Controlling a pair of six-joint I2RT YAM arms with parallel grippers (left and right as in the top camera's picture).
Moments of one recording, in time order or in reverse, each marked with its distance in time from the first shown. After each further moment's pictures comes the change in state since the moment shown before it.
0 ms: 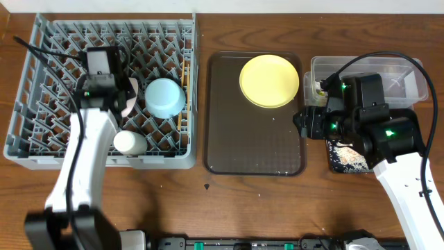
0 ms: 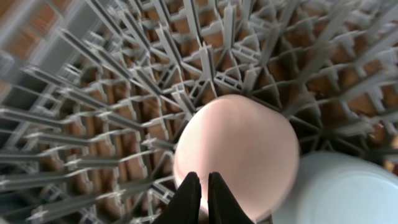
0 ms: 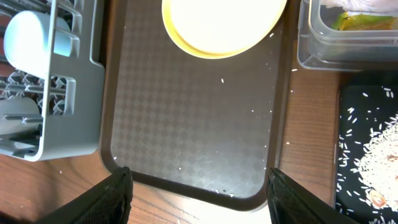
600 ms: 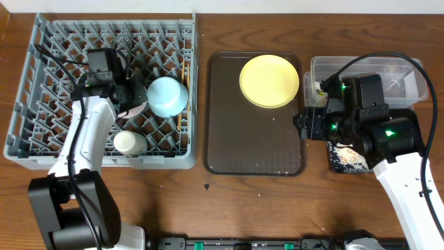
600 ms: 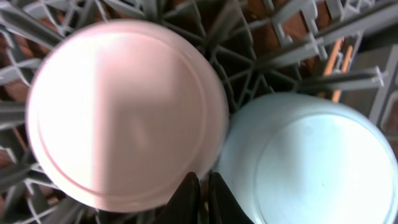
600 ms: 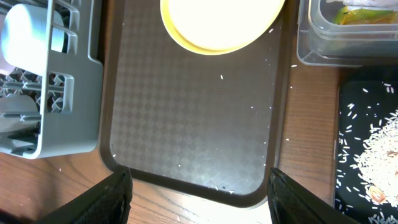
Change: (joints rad) left arm 0.039 0.117 0.000 -0.039 0.401 0.003; right arm 0.000 0.000 0.000 -0.012 0.000 0.000
